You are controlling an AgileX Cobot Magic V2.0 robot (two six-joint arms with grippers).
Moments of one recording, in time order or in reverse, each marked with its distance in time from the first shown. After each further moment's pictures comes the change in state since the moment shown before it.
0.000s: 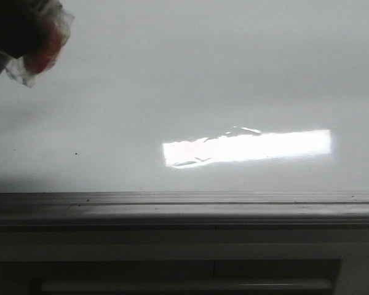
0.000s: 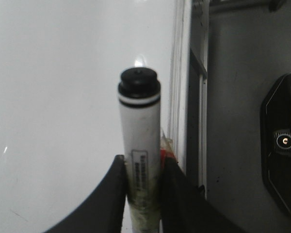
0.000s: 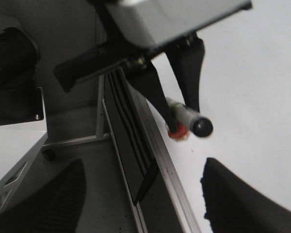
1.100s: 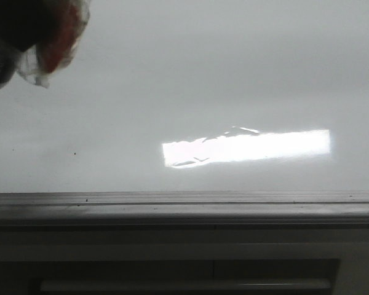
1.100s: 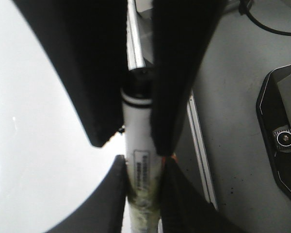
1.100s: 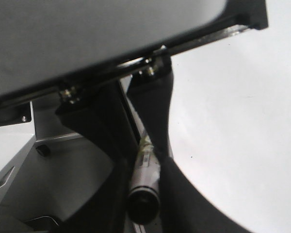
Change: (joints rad) left arm -0.147 -0.023 0.000 0.006 -0.014 0.055; right arm -0.039 0.112 -0.028 0.023 -0.047 -0.004
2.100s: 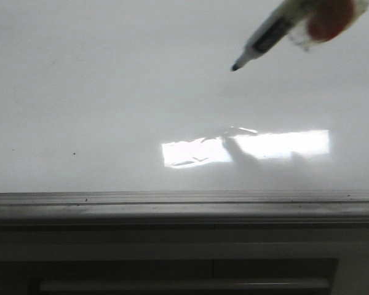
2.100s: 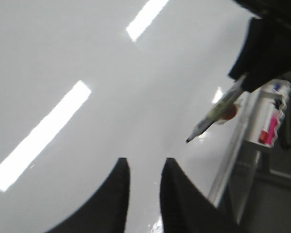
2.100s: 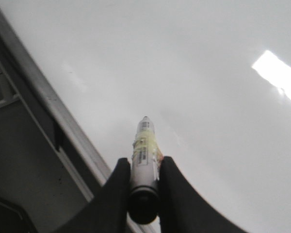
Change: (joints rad) left arm 0.083 -0.422 0.056 0.230 -0.196 -0.736; right arm 0.000 -0.241 0.021 -0.258 0.486 0.250
